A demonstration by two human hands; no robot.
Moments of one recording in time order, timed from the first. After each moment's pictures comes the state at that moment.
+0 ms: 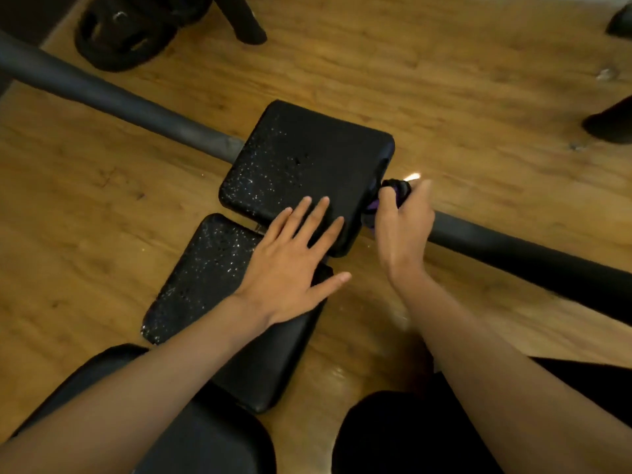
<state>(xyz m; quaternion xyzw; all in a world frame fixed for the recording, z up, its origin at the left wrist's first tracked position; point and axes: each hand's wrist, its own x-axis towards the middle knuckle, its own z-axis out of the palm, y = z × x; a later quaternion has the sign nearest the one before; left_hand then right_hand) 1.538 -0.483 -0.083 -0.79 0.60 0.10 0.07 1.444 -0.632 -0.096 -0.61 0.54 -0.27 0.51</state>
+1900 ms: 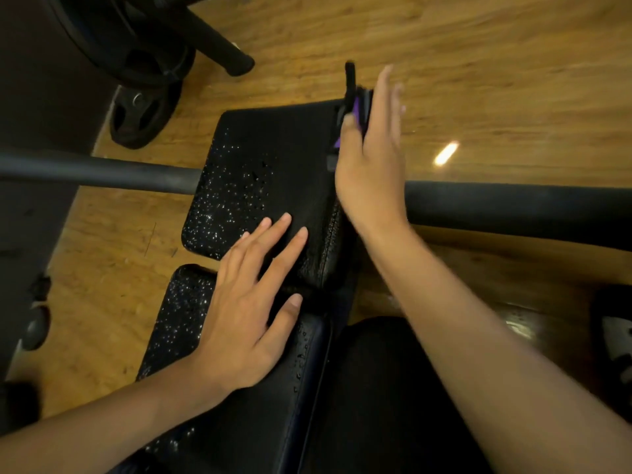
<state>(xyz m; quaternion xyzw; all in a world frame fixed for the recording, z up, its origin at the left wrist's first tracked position) 1.567 -0.481 -0.132 -0.78 0.62 0.06 -0.08 1.511 -0.686 -0.170 -0.58 0.42 -0.34 0.61</state>
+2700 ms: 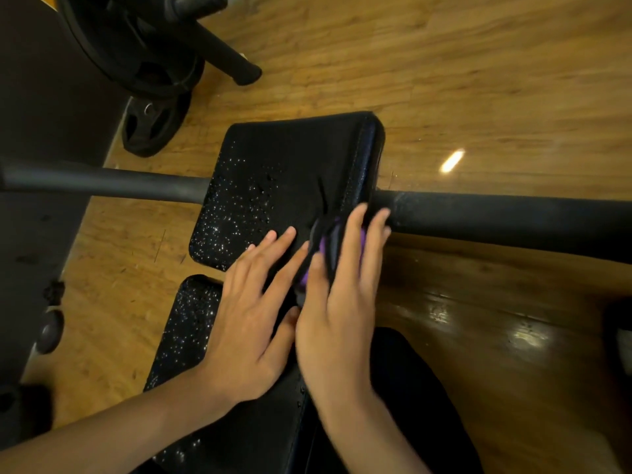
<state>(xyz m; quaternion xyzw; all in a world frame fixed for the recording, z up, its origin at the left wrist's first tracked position) 1.565 -0.481 -0.131 -0.78 0.61 0.08 -0.09 1.472 -0.552 -0.161 -0.57 0.43 -0.35 0.61</state>
